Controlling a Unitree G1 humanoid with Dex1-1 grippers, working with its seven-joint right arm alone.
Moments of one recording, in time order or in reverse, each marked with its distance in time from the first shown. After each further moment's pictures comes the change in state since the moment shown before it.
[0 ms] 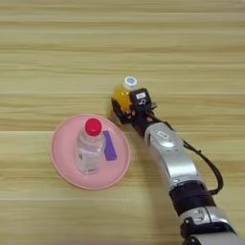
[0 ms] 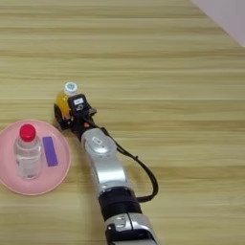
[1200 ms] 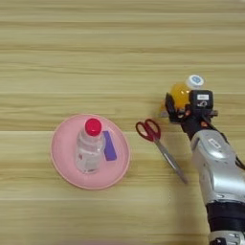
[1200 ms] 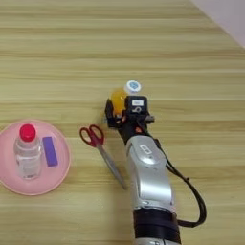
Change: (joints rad) arm 0.151 -0.072 -0.224 -0.304 0.116 0.162 -0.103
